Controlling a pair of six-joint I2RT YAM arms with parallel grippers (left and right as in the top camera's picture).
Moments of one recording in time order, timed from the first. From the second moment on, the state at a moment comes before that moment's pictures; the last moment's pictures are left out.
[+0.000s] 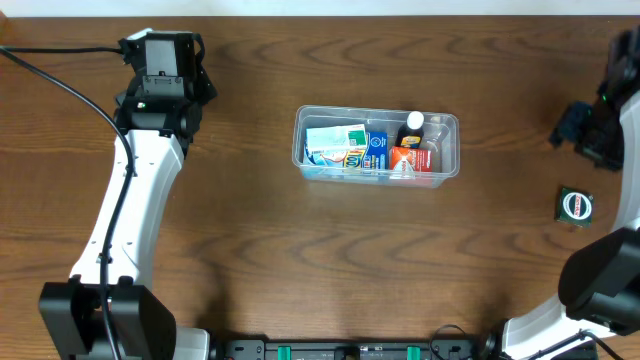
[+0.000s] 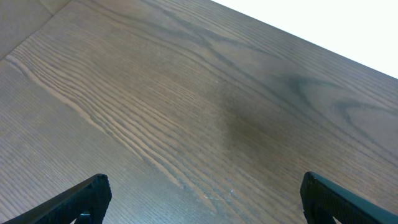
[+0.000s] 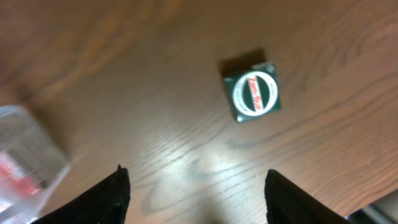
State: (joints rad) left arm -0.05 1.60 1.39 -0.63 -0.45 -0.44; right arm -0.32 1.81 1.74 -1.38 0.15 0.30
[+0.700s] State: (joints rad) left arm -0.05 1.60 1.39 -0.63 -0.45 -0.44; right arm -0.48 1.81 1.34 -0.92 0.13 0.13
